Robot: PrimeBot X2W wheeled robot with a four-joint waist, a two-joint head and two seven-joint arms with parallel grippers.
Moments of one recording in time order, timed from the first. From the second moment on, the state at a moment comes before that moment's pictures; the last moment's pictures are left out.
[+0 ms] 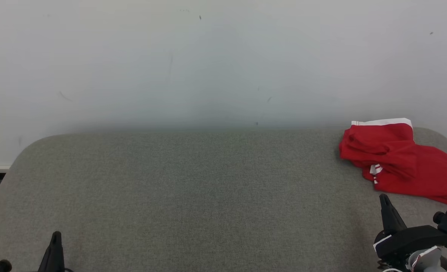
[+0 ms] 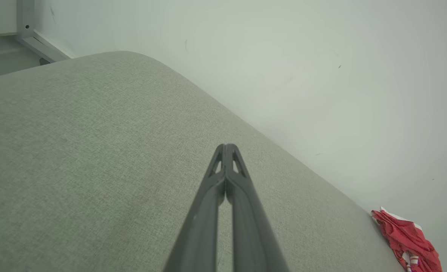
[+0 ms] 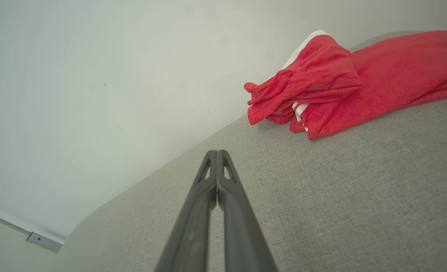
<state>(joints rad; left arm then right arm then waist) 0.02 0.28 -0.16 0.23 -0.84 0.10 -0.14 -0.11 -0.08 -0.14 0.43 0.70 0.13 -0.05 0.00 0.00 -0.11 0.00</state>
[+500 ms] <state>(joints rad) -0.06 0.23 -0.10 0.29 -1.01 0.05 -0.10 -0.19 -0.07 -0.14 0.47 0.89 0.13 0.00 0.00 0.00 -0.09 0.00</state>
